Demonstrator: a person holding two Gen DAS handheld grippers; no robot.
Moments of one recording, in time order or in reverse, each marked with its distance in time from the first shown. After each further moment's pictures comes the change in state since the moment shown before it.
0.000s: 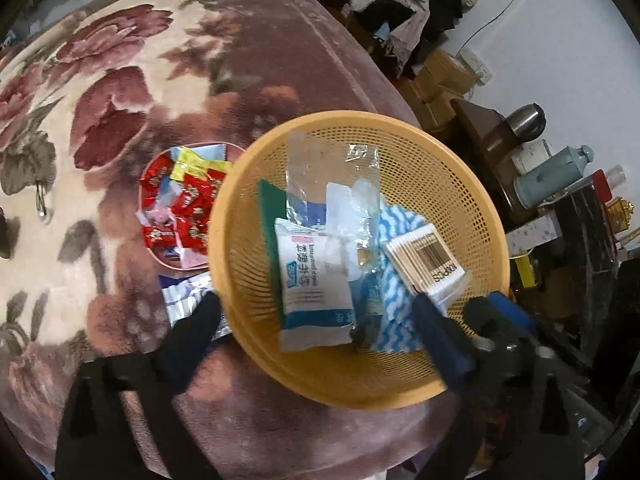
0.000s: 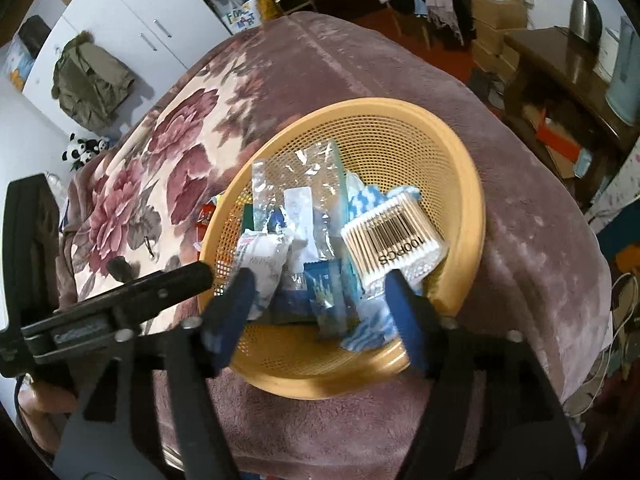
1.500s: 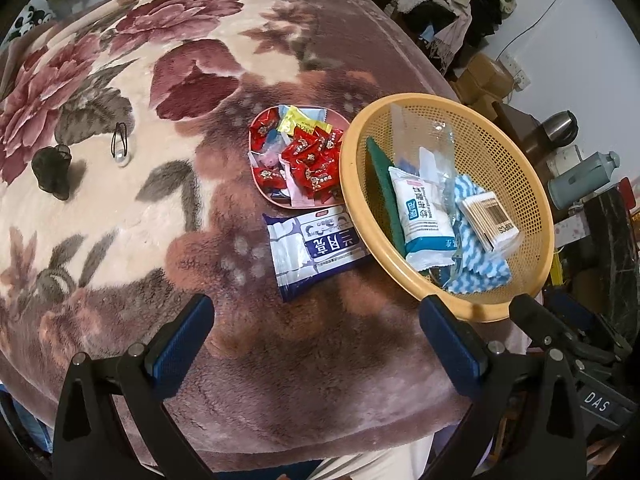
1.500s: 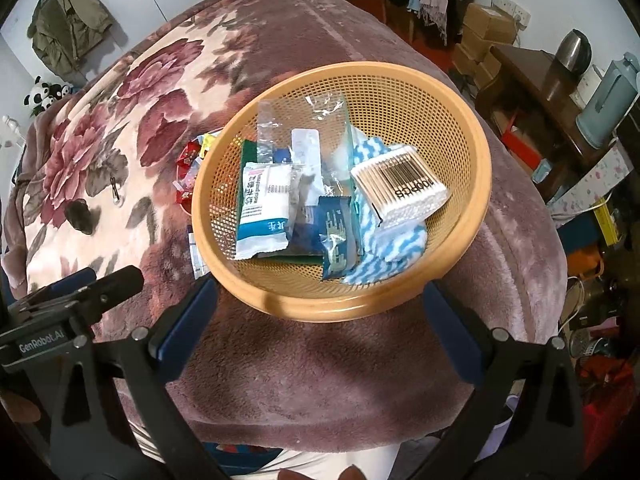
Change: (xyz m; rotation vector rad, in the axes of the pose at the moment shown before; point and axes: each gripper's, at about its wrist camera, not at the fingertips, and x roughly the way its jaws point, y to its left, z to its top) left arm -0.043 0.075 -0.056 -0.068 0.013 0.109; right arm 0.001 0.060 -0.037 -0.108 0.098 -0.229
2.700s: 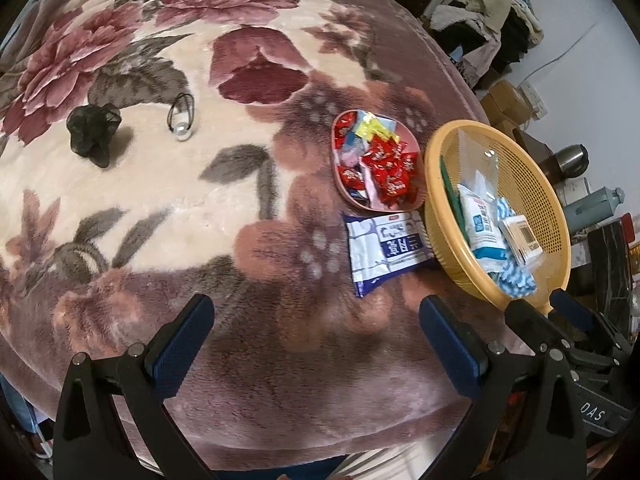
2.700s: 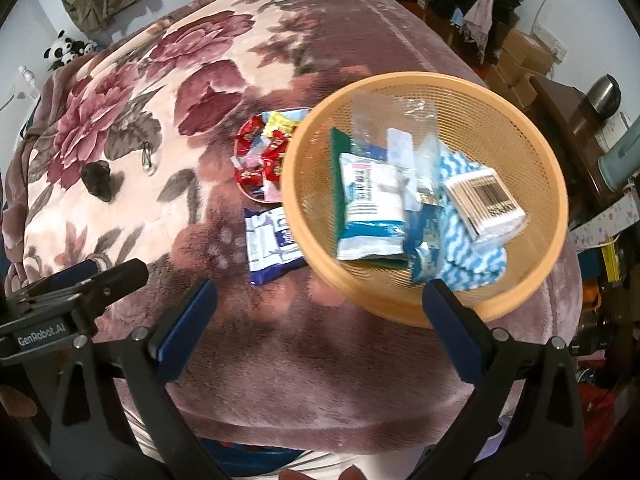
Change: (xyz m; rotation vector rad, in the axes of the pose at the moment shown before) left arm -0.014 0.092 -0.008 -0.116 -0.011 -0.008; right arm 0.014 0.095 -0.004 -0.141 0.021 -0.006
